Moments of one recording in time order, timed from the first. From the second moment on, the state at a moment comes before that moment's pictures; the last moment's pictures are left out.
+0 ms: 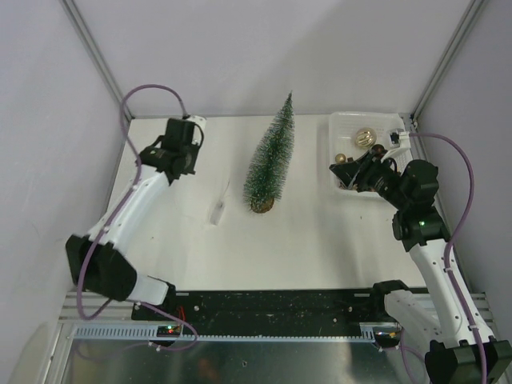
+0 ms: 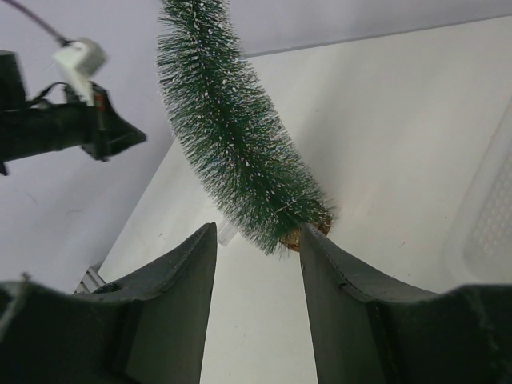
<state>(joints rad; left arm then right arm) -0.30 1.37 1.35 -0.74 -0.33 0.12 0.14 0.83 0.86 -0.10 -0.51 0.54</state>
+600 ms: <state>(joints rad) -0.42 1.84 1.63 -0.49 -0.43 0.05 0.15 0.85 0.86 -0.10 -0.51 0.54</state>
